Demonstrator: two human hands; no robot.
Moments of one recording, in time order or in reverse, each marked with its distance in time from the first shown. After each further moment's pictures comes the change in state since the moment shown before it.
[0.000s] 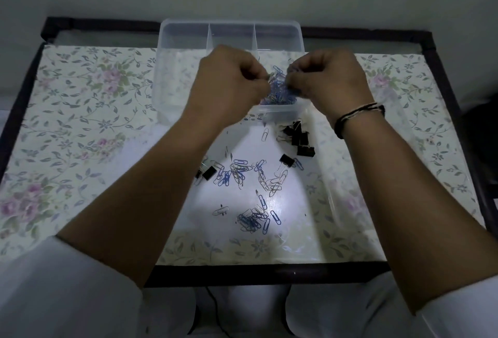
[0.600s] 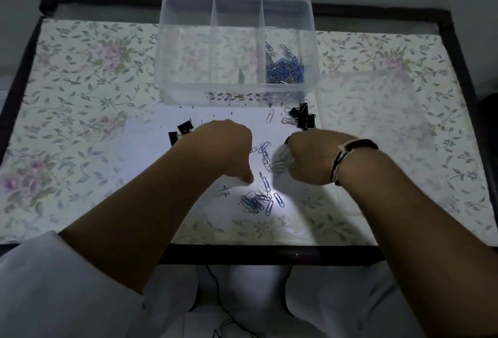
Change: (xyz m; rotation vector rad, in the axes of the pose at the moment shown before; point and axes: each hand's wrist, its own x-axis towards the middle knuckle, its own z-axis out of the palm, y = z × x) left_hand -0.053 -0.031 0.020 0.930 -0.763 -0.092; right_hand -0.089 -0.011 0.012 -1.096 -0.895 0.064
